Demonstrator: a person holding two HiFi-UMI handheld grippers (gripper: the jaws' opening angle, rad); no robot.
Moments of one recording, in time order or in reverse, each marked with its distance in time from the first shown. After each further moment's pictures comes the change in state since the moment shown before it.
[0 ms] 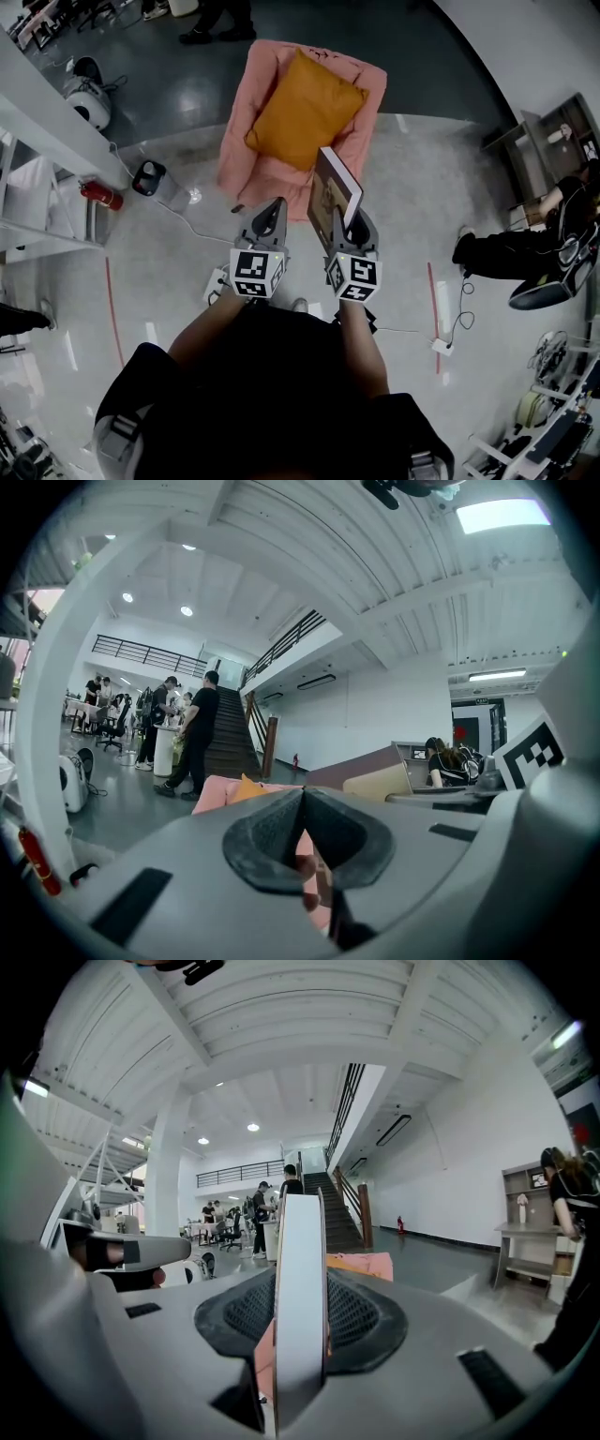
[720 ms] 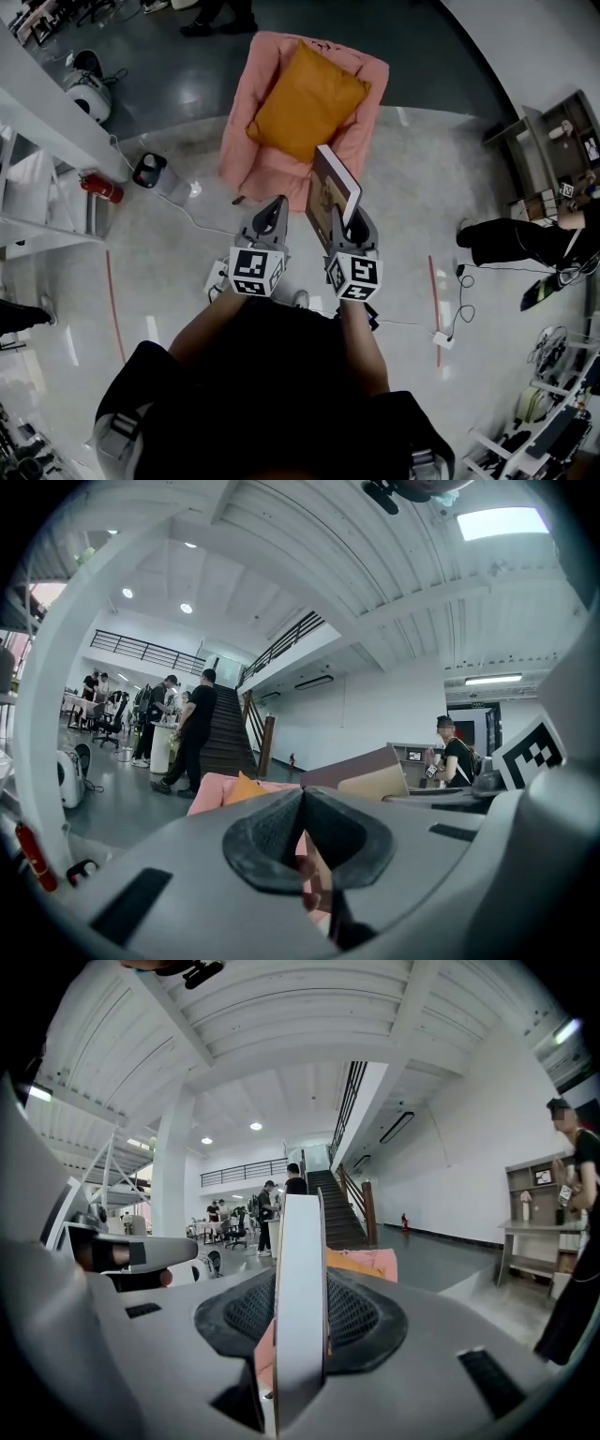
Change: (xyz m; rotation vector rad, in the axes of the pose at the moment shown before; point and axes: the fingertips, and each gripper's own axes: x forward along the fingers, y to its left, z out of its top) left arm -0.019 -0.002 -0.003 -0.013 -0.001 -0.025; right arm -0.016 0.017 -0.004 0.004 0.013 0.027
